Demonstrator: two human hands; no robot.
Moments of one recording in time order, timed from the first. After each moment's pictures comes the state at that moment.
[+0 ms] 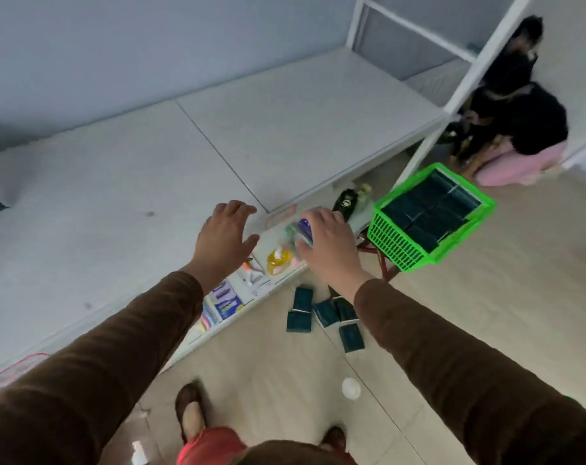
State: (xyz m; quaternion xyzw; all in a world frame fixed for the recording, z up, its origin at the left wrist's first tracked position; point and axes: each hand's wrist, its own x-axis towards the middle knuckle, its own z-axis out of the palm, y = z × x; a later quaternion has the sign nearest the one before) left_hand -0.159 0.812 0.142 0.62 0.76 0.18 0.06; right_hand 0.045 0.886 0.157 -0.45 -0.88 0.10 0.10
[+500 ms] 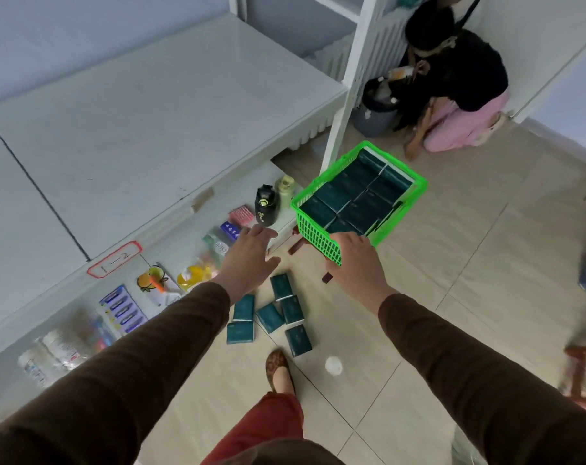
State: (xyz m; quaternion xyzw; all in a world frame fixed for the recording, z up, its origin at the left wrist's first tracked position) left_hand 0.093 1.029 0.060 0.67 0.71 0.12 0.19; right_hand 0.321 1.072 0.079 -0.58 -0.80 0.15 0.01
